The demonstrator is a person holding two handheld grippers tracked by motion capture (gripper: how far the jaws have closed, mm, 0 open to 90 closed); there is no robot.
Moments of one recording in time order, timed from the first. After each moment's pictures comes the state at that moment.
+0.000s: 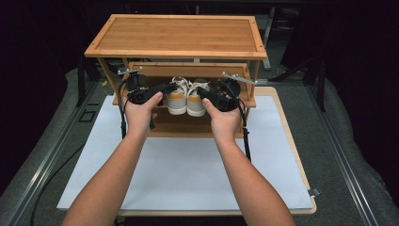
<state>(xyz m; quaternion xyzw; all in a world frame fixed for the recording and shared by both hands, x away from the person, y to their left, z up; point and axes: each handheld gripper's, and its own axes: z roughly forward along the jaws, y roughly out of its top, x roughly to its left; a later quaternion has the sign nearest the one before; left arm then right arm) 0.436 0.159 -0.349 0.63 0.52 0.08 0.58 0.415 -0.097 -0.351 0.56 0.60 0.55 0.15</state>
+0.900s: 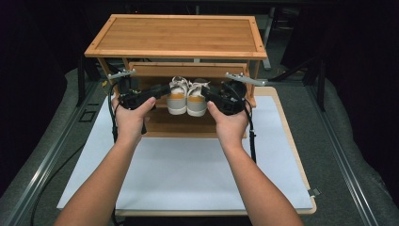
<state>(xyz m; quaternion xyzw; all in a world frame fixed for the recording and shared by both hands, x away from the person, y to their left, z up) 0.407 0.173 -0.338 0.65 0.48 0.11 0.57 0.387 -0.106 -0.331 0.52 0.62 0.56 0.18</state>
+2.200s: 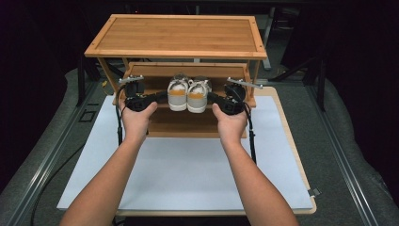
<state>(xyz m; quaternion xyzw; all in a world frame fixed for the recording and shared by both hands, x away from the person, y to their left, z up) 0.434 0.168 -0.369 0.67 0.49 0.12 0.55 0.421 -0.116 -0.370 0.56 0.61 0.54 0.13</state>
